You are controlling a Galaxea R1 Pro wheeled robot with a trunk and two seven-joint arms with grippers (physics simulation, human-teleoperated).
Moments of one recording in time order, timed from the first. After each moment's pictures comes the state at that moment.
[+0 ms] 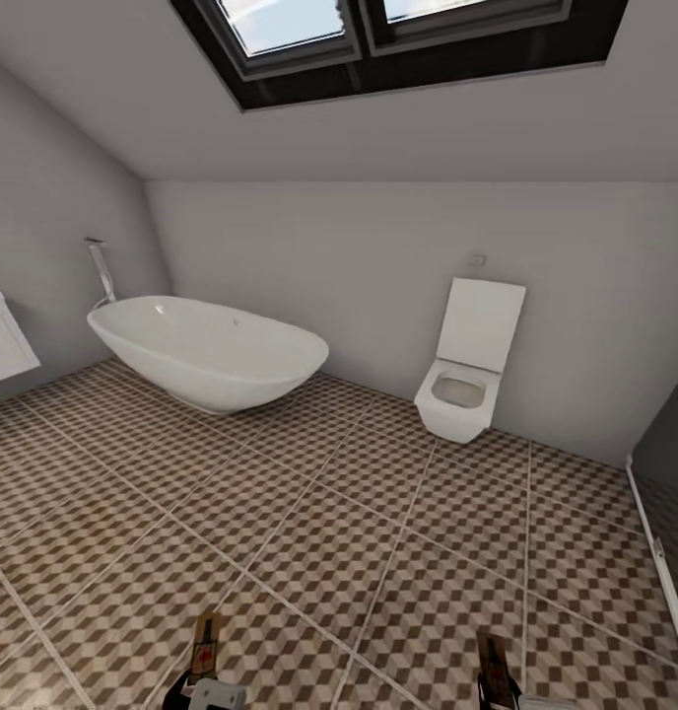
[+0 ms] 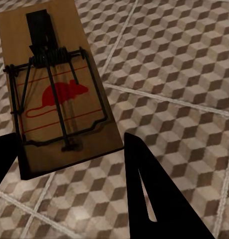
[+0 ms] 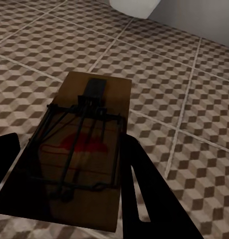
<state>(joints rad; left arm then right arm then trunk) -0.41 -0.05 -1.02 0.07 0.72 -0.64 0.23 -0.13 0.01 -0.29 -0.45 0.27 -0.68 -0.08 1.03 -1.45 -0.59</state>
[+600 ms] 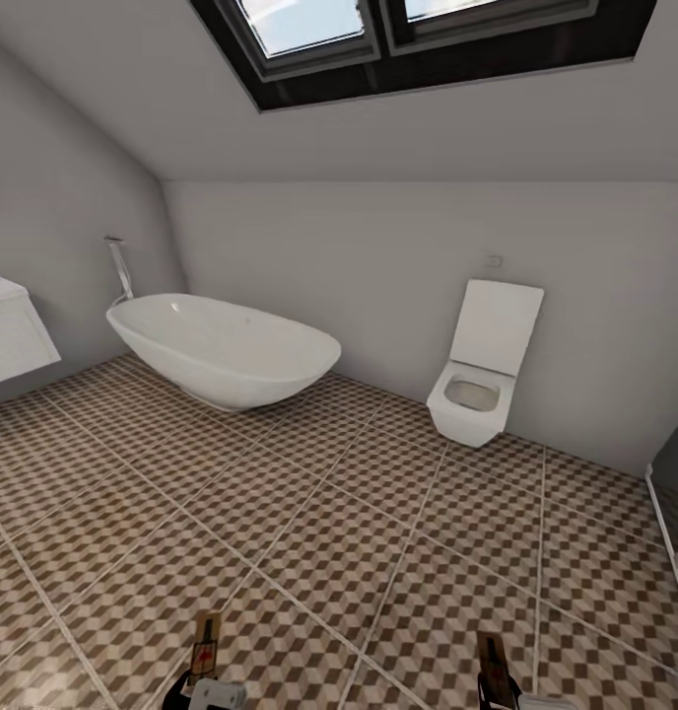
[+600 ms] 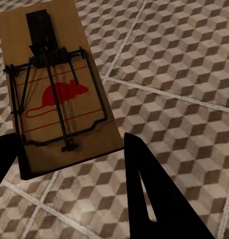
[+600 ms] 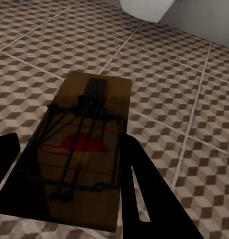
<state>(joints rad) -0.41 -0.05 -1.02 0.07 0.72 -0.64 0.23 -0.13 0.01 -0.29 -0.45 0.27 -0.68 -0.08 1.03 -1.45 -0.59</state>
